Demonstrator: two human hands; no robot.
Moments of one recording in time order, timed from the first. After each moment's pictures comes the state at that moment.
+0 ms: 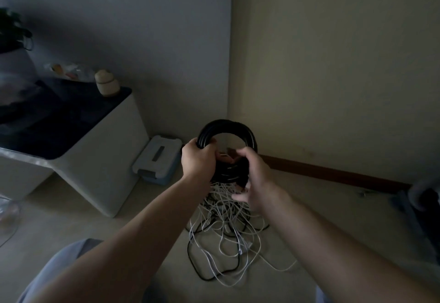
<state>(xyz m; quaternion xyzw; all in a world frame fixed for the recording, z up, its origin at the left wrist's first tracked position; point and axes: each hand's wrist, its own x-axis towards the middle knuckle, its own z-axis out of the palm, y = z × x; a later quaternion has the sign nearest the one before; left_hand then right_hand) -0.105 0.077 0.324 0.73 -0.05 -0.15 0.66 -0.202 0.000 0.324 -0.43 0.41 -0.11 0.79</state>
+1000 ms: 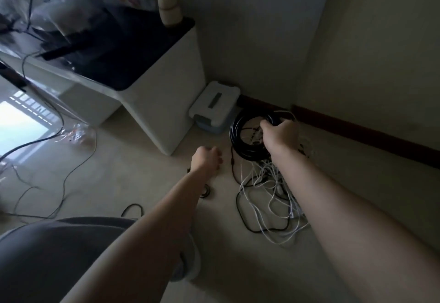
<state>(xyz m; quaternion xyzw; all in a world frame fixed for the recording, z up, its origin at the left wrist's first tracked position) -0.032 0.213 0.168 0.84 0.10 -0.28 0.46 -0.082 0.044 0.207 -0.68 0.48 -0.12 0.54</state>
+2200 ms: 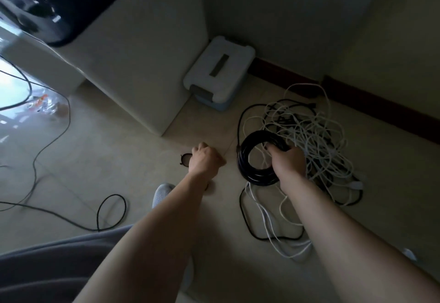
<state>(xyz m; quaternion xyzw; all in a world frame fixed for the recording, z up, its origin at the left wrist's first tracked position) 0.044 0.209 -0.017 0.95 -0.12 -0.28 0.11 -0.054 0.031 0.025 -0.64 0.56 0.02 0.53</state>
